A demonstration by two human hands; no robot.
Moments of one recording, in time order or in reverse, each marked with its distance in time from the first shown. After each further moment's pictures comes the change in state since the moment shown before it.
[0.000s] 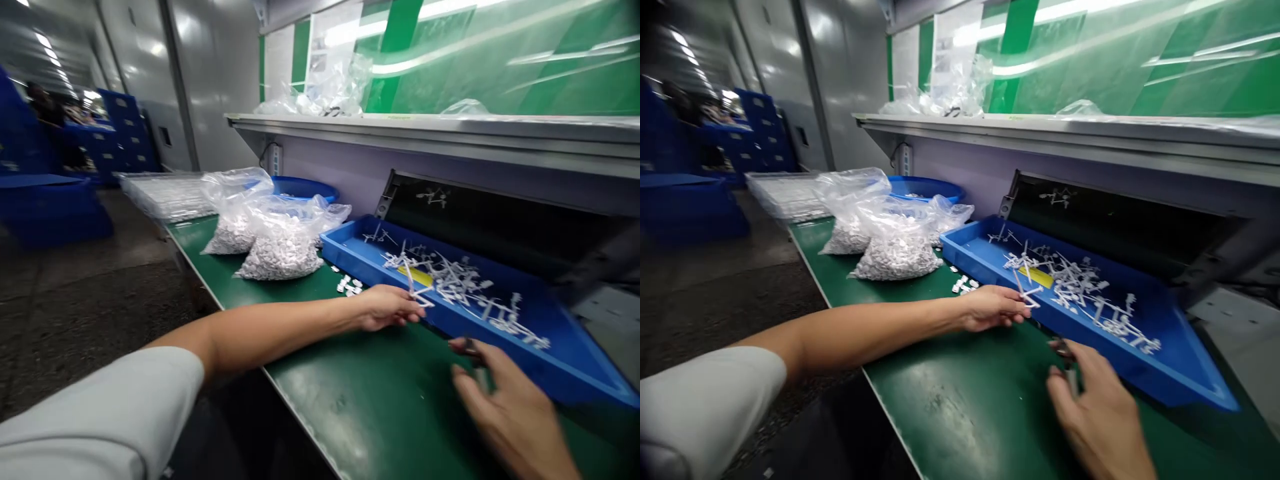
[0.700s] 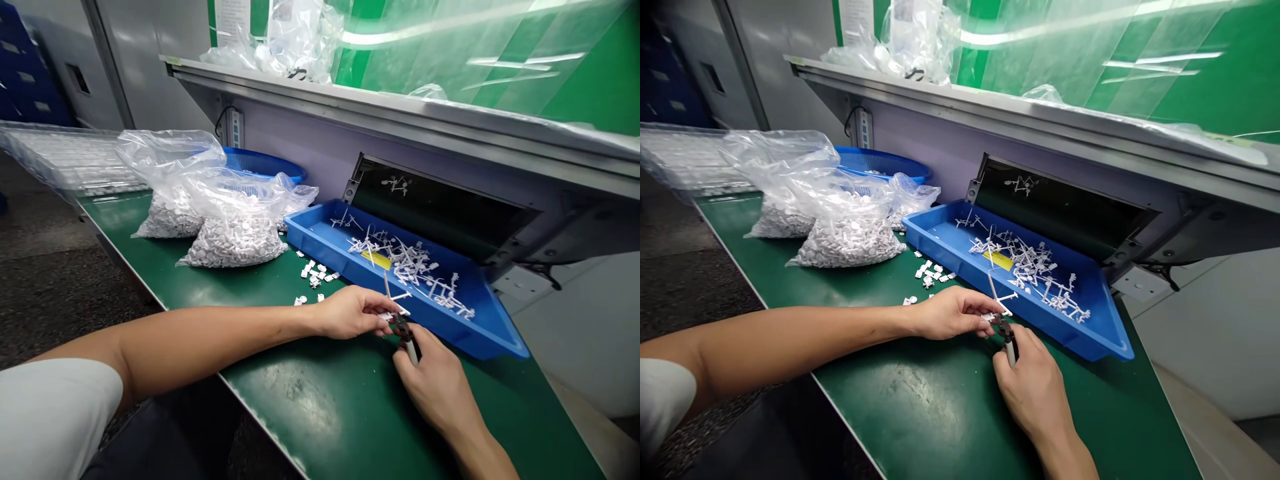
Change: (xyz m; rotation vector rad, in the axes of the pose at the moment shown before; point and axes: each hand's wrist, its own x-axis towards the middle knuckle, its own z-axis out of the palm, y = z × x) left_hand -0.025 -0.021 0.010 0.342 -0.283 0.309; right_hand 0.001 -0.034 -0.008 -0.037 -0.253 0.168
